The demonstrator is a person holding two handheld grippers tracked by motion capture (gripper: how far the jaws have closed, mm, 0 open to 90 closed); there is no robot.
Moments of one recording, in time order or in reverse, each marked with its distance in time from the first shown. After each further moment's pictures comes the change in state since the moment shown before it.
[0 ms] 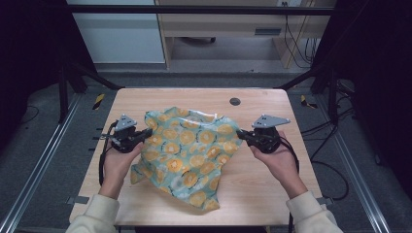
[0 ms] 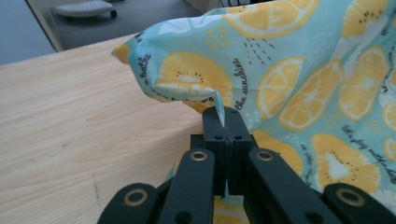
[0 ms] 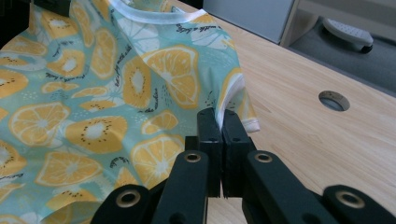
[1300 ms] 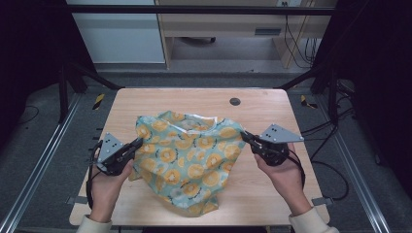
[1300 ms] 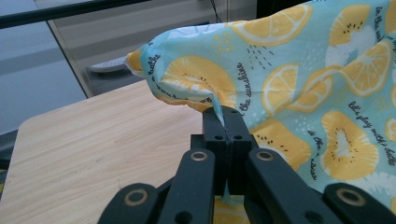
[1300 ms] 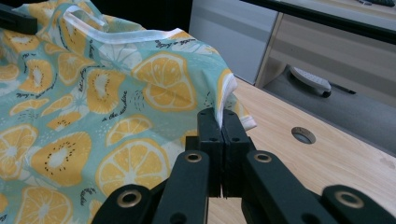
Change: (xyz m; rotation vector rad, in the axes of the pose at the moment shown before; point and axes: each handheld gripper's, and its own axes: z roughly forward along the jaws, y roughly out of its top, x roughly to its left) left arm -0.035 -0.023 -0.062 -0.183 0.076 0.105; right arm 0.032 -0.001 -0.040 -0.172 -0.095 -0.072
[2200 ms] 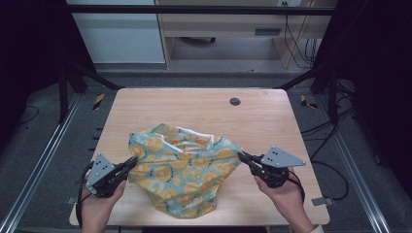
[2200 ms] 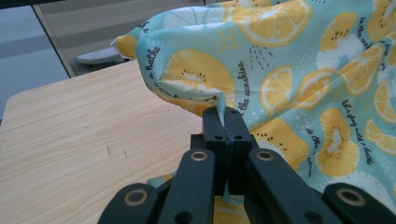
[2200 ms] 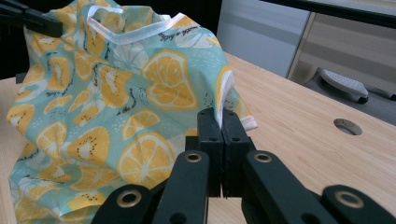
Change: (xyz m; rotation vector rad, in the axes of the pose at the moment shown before) left arm -0.011 -0.036 -0.037 0.009 -0.041 -0.016; right arm 0.026 -0.043 -0.016 -0.045 0.111 0.016
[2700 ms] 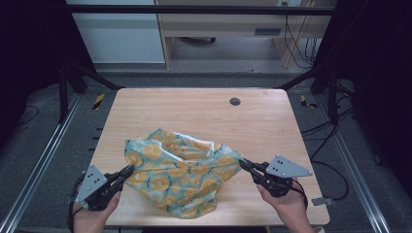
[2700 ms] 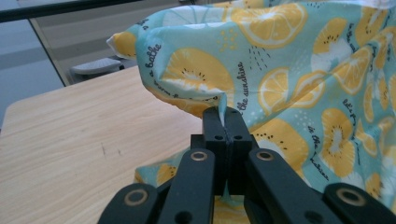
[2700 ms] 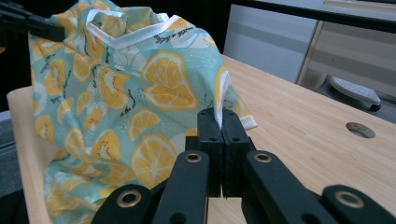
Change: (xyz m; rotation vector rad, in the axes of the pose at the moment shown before) left arm -0.014 -0.006 -0.029 -0.033 -0.028 0.025; right arm 0.012 -0.008 -0.017 -0.045 0.035 0.012
